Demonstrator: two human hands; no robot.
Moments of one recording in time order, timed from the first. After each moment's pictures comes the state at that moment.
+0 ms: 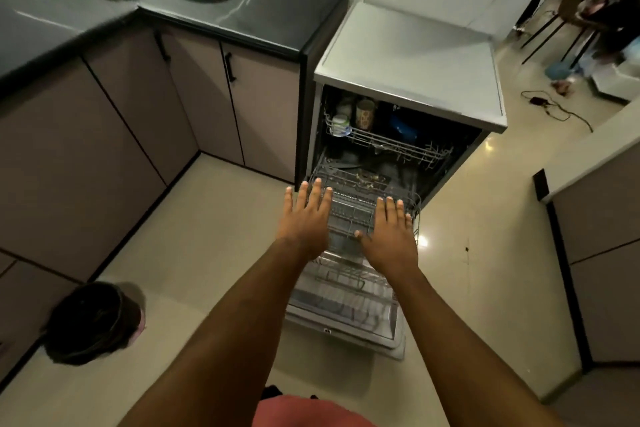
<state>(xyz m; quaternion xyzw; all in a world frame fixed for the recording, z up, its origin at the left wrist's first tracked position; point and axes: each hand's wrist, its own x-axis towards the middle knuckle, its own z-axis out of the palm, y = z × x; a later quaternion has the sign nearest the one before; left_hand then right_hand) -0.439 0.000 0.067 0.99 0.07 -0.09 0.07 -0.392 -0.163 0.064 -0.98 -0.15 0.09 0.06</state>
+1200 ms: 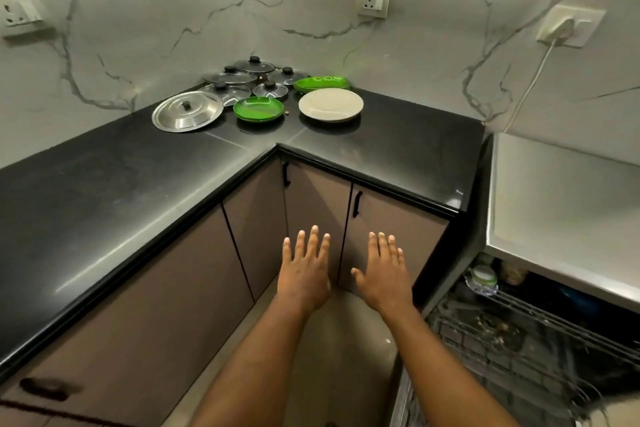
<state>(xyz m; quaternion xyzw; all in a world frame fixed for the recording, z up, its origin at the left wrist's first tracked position) -0.289 0.460 0.109 0.98 0.21 -0.05 0.06 -0.200 0.333 0.095 -0.96 -0.26 0.04 0.13</state>
